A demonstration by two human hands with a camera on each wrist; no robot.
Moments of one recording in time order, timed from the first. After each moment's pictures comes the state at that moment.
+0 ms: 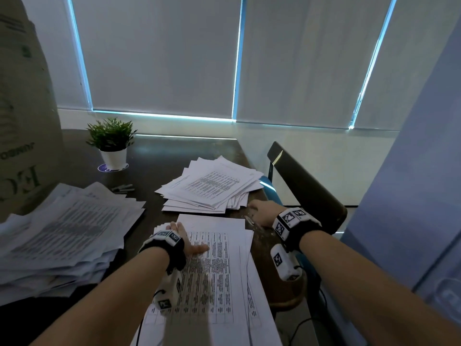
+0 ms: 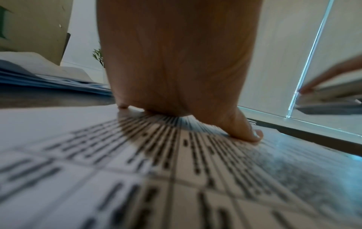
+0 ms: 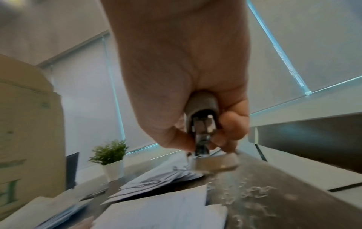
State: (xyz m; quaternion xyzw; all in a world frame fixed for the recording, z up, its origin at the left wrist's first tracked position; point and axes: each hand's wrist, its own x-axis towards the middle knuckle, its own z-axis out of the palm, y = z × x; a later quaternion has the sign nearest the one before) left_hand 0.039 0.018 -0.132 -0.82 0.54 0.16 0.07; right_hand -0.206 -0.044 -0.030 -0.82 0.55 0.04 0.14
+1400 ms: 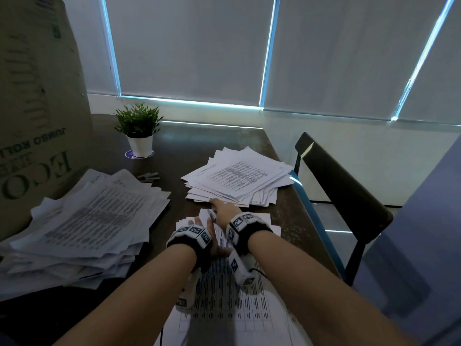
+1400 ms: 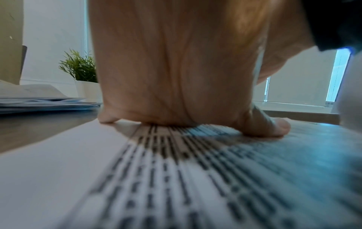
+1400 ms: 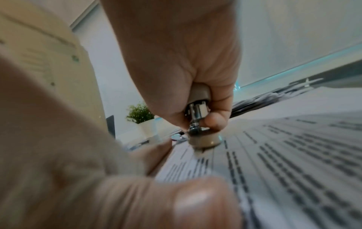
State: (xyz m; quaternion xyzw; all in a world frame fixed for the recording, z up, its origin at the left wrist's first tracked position) left_hand 0.041 0.013 -0.134 -0.81 0.55 0.16 0.11; right_hand -0.040 -0.057 -0.096 -0.88 0.44 -0.06 0.18
